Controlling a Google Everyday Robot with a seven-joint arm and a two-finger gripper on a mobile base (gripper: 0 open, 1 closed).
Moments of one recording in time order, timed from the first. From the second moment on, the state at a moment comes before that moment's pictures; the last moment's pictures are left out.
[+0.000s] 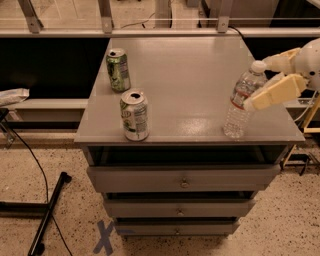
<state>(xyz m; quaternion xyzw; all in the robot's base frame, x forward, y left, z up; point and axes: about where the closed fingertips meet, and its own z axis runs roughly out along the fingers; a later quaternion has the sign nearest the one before) 0.534 -0.219 0.958 -0.46 0.77 0.18 0.40</state>
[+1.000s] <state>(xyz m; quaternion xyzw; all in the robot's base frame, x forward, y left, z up) 0.549 -0.183 0.943 -0.49 0.75 0.23 0.38</state>
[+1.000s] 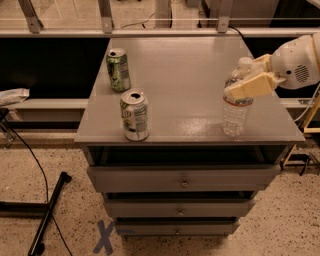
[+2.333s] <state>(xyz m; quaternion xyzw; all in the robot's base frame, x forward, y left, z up) 0.553 -0.087 1.010 -0.52 0.63 0.36 0.45</state>
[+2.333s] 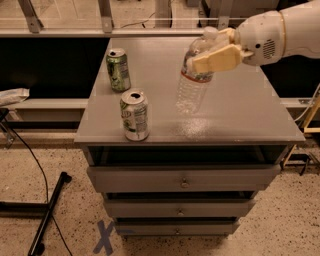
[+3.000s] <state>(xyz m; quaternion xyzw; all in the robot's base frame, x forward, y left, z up) 0.531 -0.033 0.986 -0.56 0.62 0.36 0.42</state>
